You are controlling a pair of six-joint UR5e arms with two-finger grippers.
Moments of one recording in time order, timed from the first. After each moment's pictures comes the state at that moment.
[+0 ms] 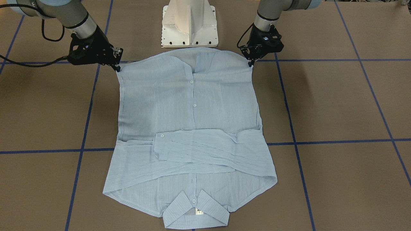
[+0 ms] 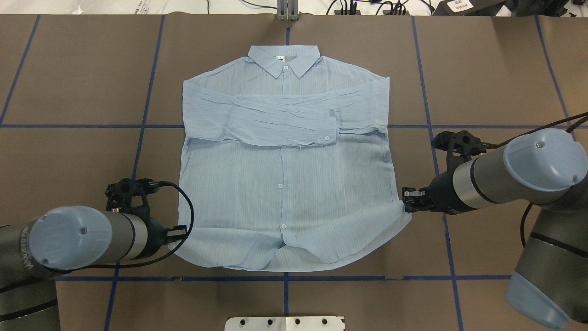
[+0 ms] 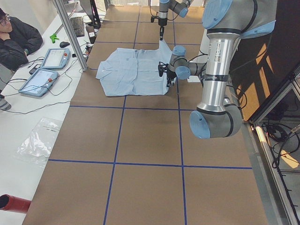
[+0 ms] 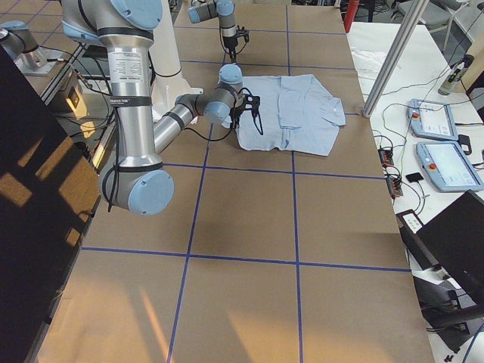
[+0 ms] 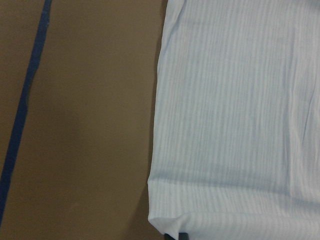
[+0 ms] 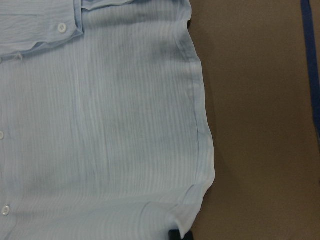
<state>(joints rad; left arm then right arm) -0.32 -1.71 -2.14 -1.73 -1.66 -1.51 0.58 -1.49 2.13 -1.28 2.01 1.34</state>
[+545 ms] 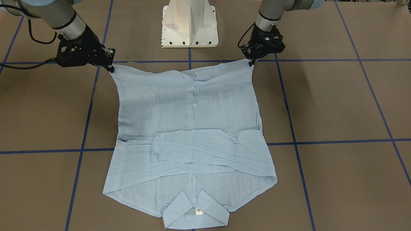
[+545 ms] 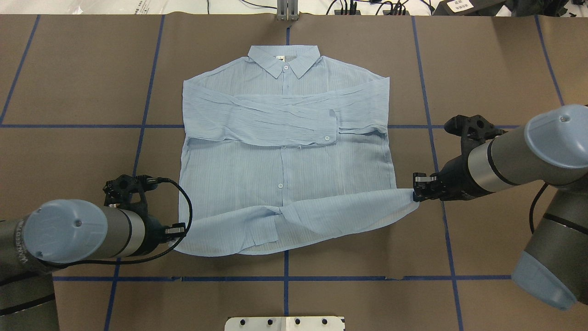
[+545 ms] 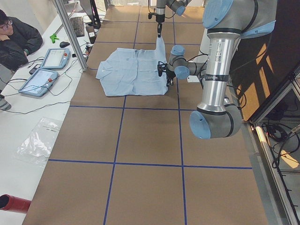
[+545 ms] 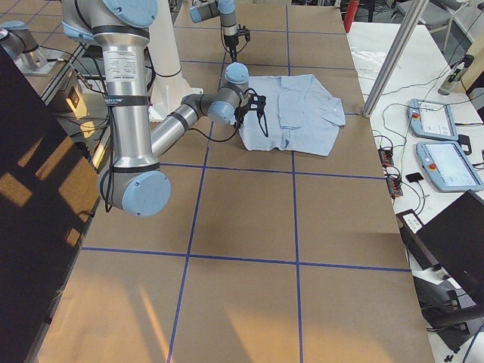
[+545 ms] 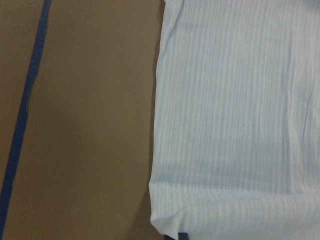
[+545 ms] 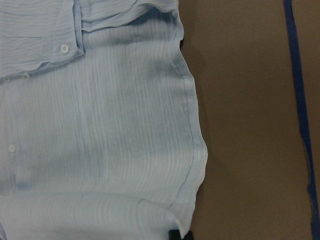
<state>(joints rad) -0.35 -1.71 -2.14 -1.74 -1.70 -1.50 0.67 -1.49 2.13 -1.28 2.10 1.33</state>
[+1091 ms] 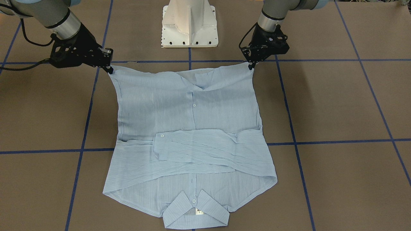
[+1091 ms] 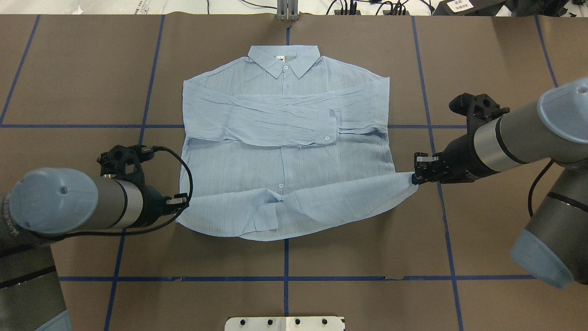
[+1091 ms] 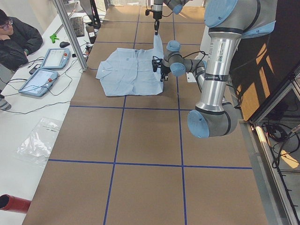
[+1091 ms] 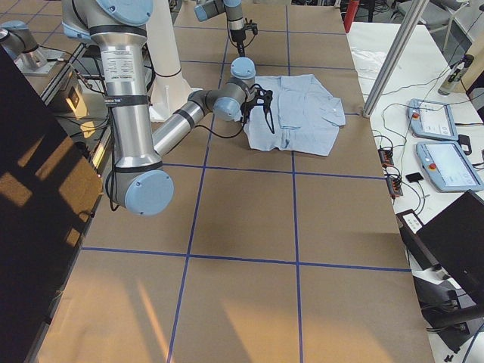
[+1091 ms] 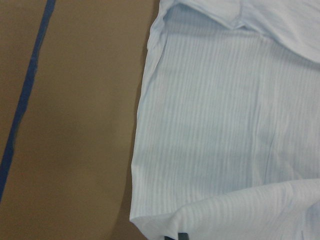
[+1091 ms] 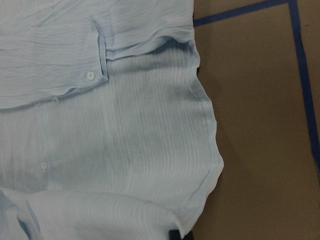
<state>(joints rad) -0.46 -1.78 -2.14 -1.75 -1.72 -1.49 0.74 -1.43 2.11 -1.29 2.15 1.33</state>
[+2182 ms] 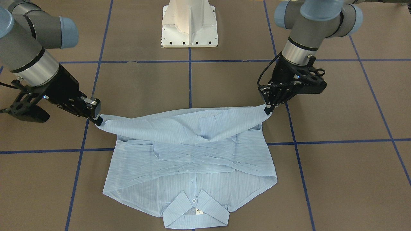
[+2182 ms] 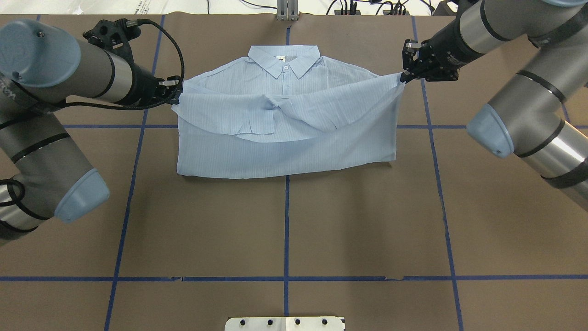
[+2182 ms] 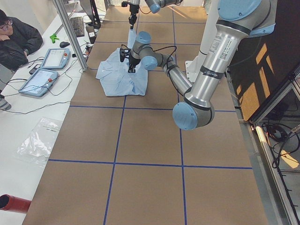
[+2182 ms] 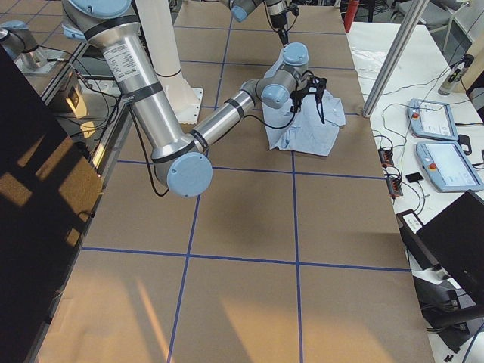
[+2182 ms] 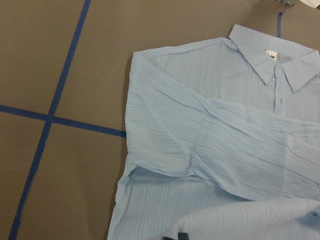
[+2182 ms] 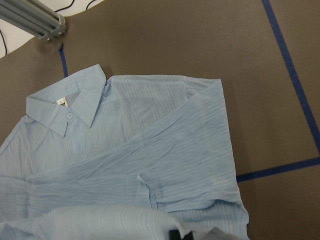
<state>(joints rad) -0.82 -2.01 -1.84 -1.88 -1.87 -1.31 1.00 -1.06 1.72 -1.29 2.22 1.31</state>
